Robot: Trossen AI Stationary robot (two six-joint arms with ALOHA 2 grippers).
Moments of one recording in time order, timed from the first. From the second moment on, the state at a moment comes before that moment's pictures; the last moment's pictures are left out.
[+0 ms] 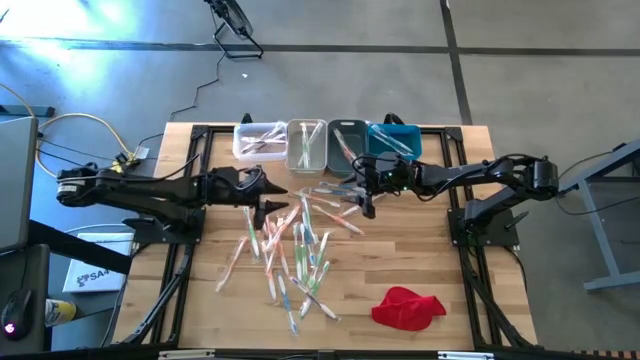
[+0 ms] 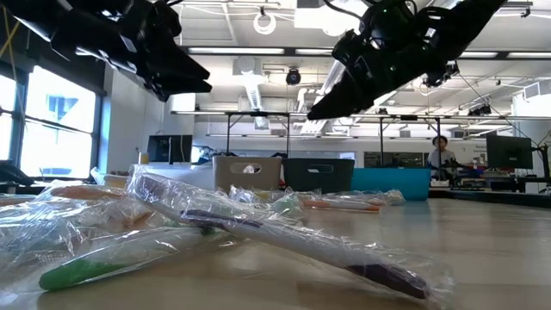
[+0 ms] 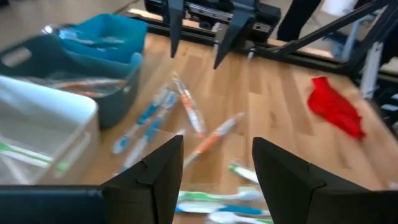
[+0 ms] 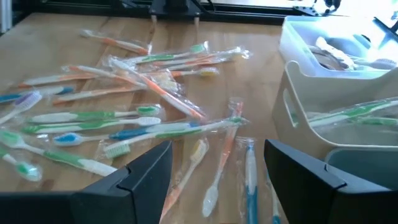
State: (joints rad) left arm 0.10 0.94 0.46 0.22 -0.01 -0.17; right arm -0.26 1.43 0.69 0.29 -0.22 -0.15
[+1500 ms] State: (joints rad) left arm 0.07 0.95 0.46 -0.12 0.21 -1.00; right arm -0.26 1.43 0.69 0.30 -0.24 -0.16
